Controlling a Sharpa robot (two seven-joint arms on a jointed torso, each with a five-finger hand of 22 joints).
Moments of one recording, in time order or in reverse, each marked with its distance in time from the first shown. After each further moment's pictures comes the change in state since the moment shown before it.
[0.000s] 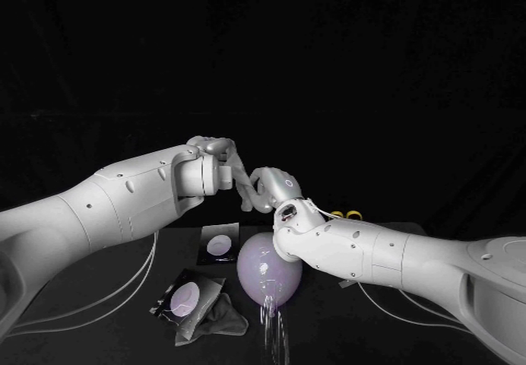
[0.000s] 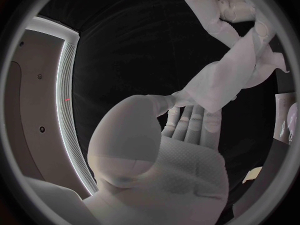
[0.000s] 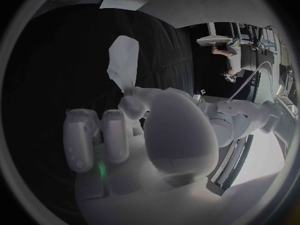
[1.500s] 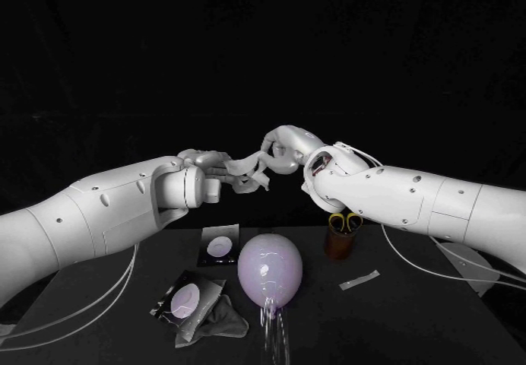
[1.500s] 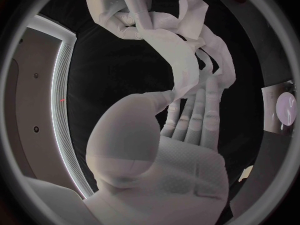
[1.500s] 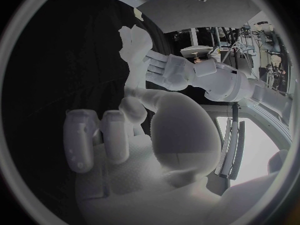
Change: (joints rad) left arm -0.014 -0.118 -0.013 0.127 -0.017 0.046 -0.054; left_hand -0.007 -0.081 -0.102 -0.037 0.001 0.100 0.010 -0.152 -0.055 0.080 0.002 0.012 0.005 0.013 0.020 0.002 0.011 -0.008 -0.283 0.015 -0.141 -0.062; right arm 0.222 -0.186 0.013 0.118 0.093 0.357 0.213; right_hand -0.088 -0.010 0.063 -0.093 -0.014 0.003 -0.003 0.004 -0.005 0.034 0.002 0.024 0.057 0.000 0.000 0.019 -0.003 0.000 -0.004 0.000 0.011 0.000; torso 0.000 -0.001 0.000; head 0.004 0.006
